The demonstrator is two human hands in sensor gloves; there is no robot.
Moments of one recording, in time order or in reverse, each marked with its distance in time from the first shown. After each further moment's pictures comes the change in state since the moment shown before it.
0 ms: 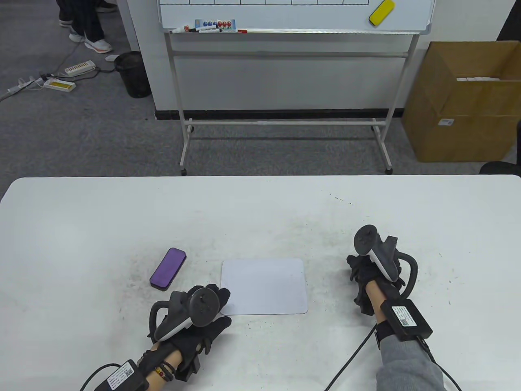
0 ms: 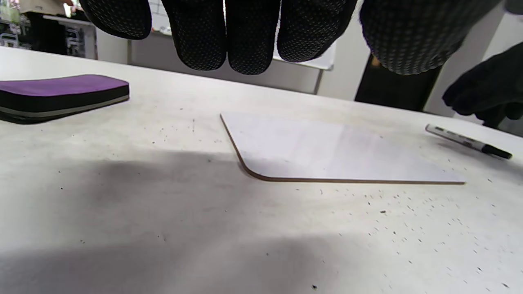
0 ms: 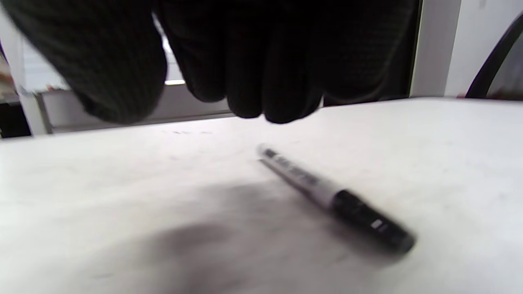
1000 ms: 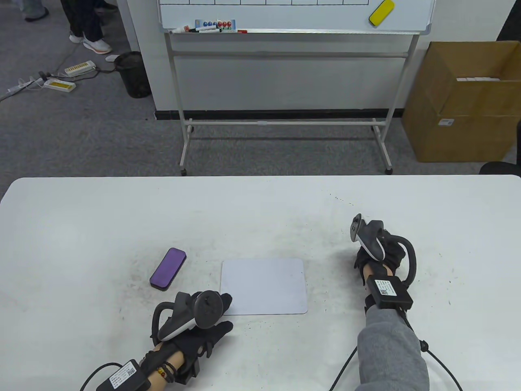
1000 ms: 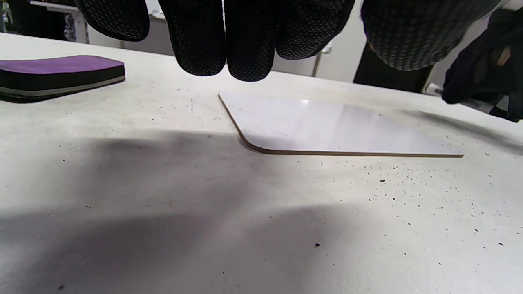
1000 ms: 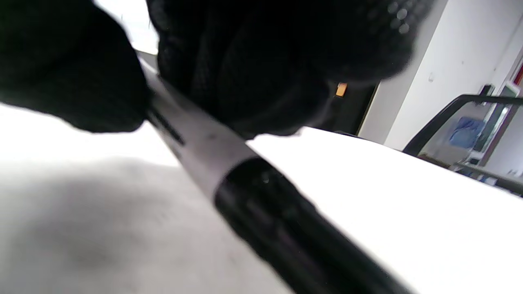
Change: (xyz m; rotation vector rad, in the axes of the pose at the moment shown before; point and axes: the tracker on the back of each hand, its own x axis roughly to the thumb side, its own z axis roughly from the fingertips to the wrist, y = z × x) left_hand 0.001 -0.007 -0.002 -0.048 -0.006 -0.007; right_hand 0.006 0.007 -0.035 -0.025 0.087 0.180
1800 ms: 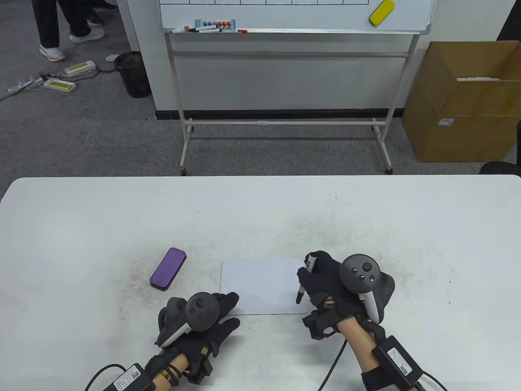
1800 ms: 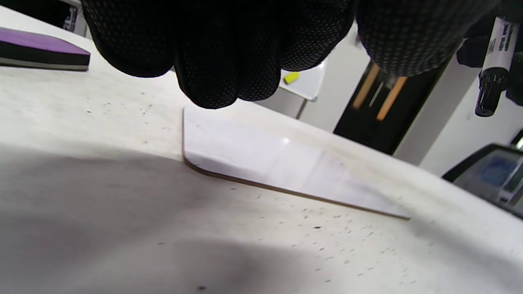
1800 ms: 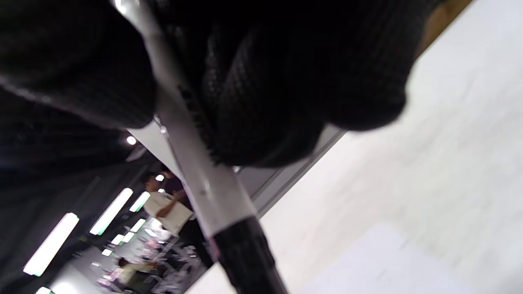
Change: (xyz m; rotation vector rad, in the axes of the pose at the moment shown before) left_hand 0.001 -0.004 0.003 0.147 -0.040 0.261; right_hand 0.017 -0.065 0.171 0.065 -0.366 -1.155
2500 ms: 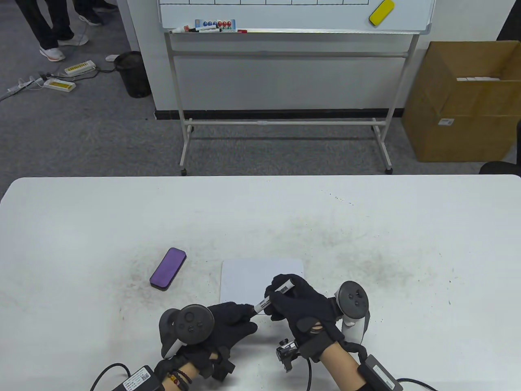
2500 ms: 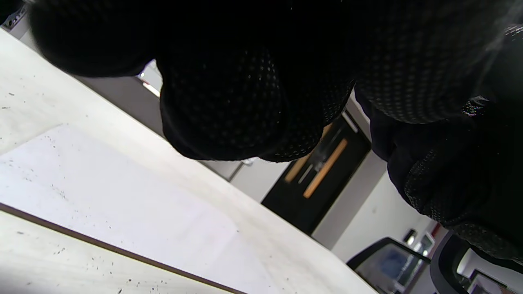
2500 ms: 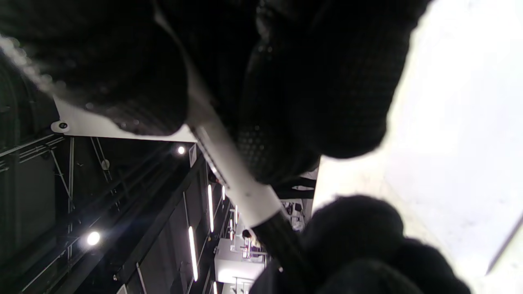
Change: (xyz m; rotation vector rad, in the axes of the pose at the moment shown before) left_hand 0.019 -0.001 0.010 0.235 -0.199 0.269; right_hand -0.014 0.054 0.036 0.280 0.035 -0.637
